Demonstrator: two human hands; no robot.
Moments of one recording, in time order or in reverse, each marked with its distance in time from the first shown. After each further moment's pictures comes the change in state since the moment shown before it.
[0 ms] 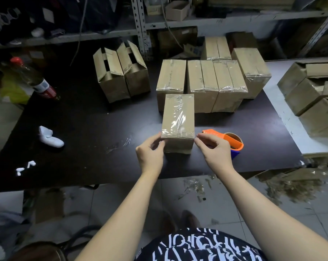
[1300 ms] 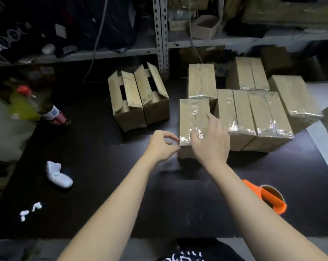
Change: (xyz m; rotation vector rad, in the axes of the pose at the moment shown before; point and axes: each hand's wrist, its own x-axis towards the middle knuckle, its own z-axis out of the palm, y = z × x) left_hand 0.208 0.062 0.001 0.345 -0.452 -0.199; right_hand 0.165 -0.102 0.122 -0.632 0.141 -0.120
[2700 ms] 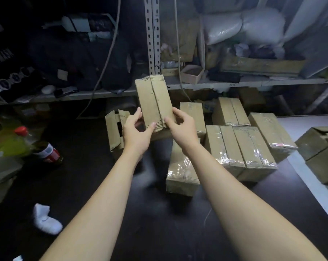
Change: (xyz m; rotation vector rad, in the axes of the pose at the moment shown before) left_hand 0.045 0.073 -0.091 -0.318 0.390 0.336; right_hand 0.094 -0.108 -0.018 0.786 -0.196 0.090
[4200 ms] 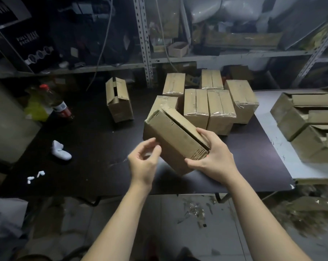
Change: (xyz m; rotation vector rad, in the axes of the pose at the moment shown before) left_hand -0.341 0.006 0.040 -0.221 0.152 -0.076; right_hand -0.264 0.090 -0.229 -0.421 -0.146 -0.189
